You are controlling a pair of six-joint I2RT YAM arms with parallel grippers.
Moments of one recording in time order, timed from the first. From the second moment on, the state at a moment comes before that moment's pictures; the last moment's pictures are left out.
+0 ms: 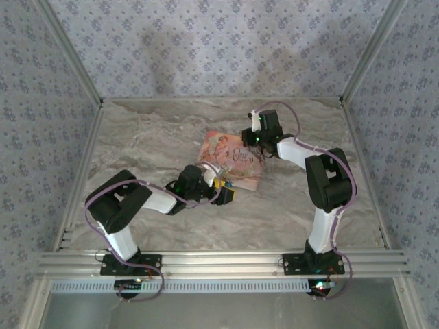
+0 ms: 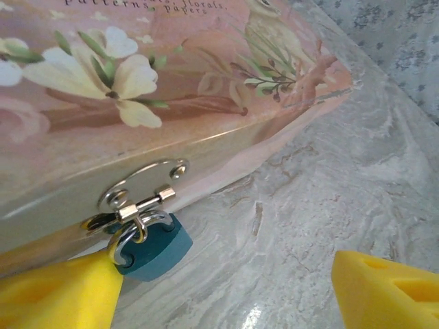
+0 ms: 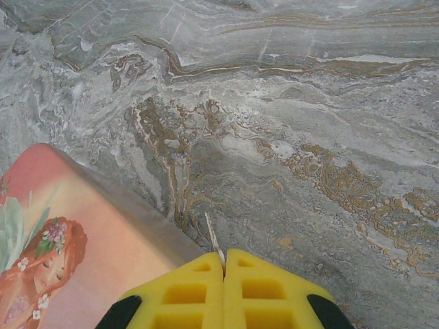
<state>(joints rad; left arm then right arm) -0.75 1.75 0.57 0.73 0.44 -0.38 0.35 1.90 1.22 0.01 -0.24 0.22</state>
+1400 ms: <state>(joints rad) -0.80 1.89 0.64 0.90 0.43 -0.48 0.25 1.48 1.02 -0.40 0.15 0.30</state>
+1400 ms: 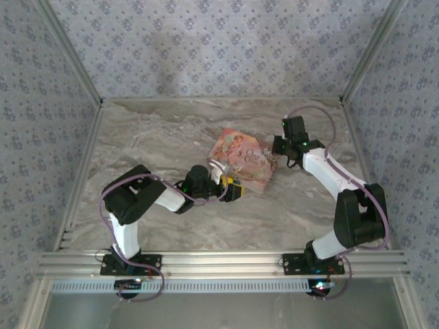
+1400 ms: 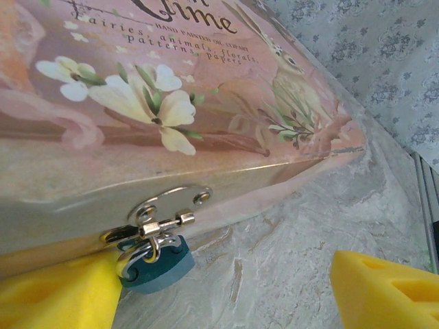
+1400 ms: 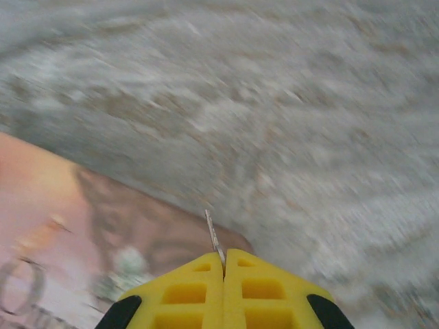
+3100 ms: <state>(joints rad) -0.72 2.00 0.59 1.14 0.51 -0.59 0.33 1.70 1.09 -0.36 0.11 0.29</state>
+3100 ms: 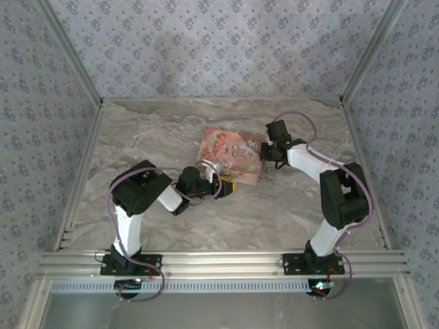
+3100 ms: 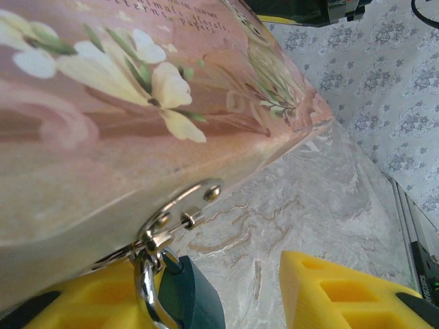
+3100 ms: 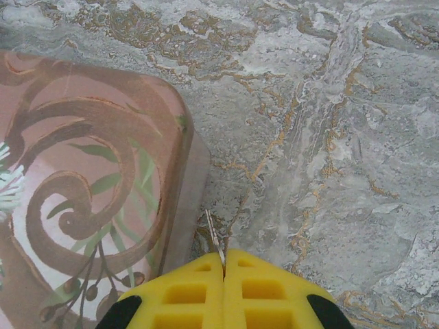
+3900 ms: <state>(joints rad) -0.66 1.93 0.65 0.88 0.55 -0.64 0.34 1.70 1.09 -0.36 0.11 0.28</state>
